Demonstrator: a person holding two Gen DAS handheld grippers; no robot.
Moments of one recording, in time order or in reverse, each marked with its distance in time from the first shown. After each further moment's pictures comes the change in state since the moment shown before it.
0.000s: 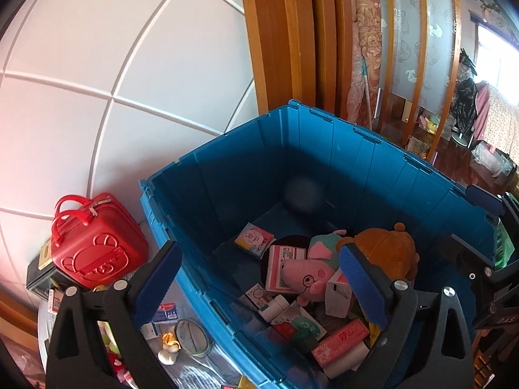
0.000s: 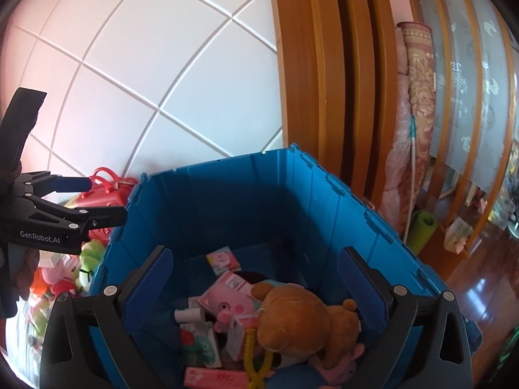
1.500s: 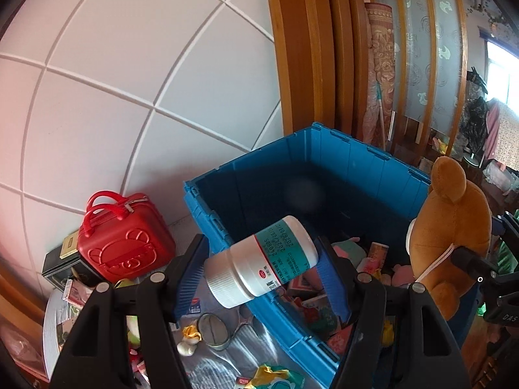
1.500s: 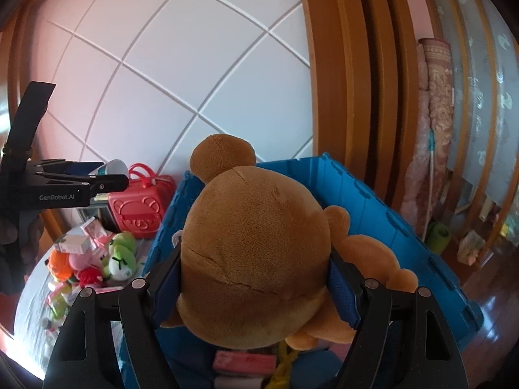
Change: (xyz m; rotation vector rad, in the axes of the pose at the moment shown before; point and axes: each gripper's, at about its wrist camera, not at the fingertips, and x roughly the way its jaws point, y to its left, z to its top) left arm -0.062 0.019 -0.022 -0.029 -0.101 0.063; right arm -0.053 0.036 -0.019 -0.039 -0.036 0.075
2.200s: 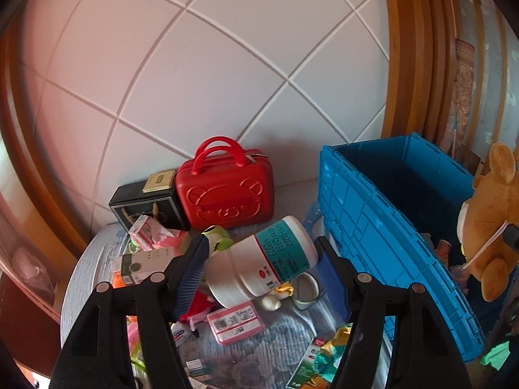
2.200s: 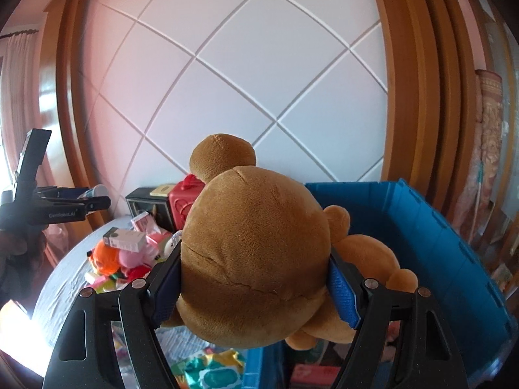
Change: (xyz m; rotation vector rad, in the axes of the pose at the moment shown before) left arm -0.093 0.167 -0.110 -0.238 0.003 0.238; right arm -0.016 0.143 0.013 -0.112 -0.037 0.173
